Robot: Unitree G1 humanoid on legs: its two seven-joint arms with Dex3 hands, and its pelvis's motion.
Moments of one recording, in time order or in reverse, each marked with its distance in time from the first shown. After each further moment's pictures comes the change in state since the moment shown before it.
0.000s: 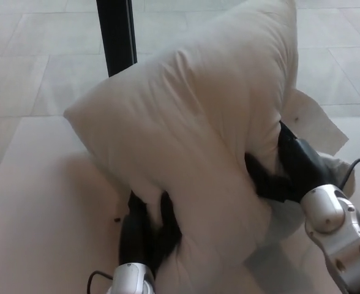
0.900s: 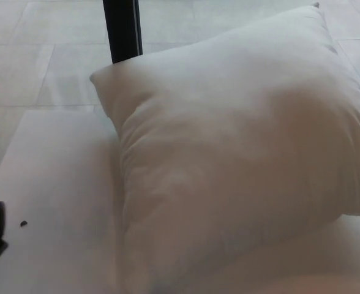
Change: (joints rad) left_arm 0.165 0.432 0.540 -0.119 -0.167 0.119 -0.117; right_arm 0.312 -0.280 -0.897 0.094 0.321 0.010 0.233
